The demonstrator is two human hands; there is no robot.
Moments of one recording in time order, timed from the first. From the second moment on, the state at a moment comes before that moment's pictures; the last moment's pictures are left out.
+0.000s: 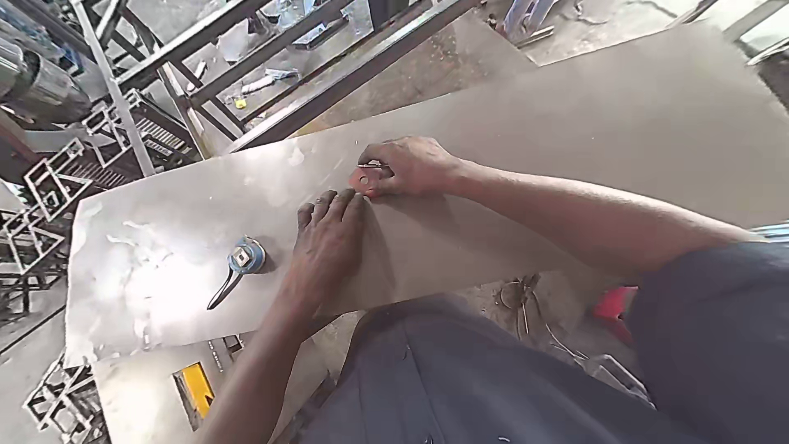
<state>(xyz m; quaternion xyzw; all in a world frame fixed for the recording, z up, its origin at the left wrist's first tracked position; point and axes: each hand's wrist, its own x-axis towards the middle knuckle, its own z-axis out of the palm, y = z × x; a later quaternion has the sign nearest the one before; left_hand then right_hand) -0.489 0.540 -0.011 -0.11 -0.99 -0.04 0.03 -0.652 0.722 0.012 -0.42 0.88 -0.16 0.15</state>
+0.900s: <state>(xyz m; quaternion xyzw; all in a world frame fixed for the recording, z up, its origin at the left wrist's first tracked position) -0.513 0.536 0.002 -0.12 -0.99 -0.06 0.02 -0.656 0.725 0.003 -0.45 0.87 -0.18 0.11</state>
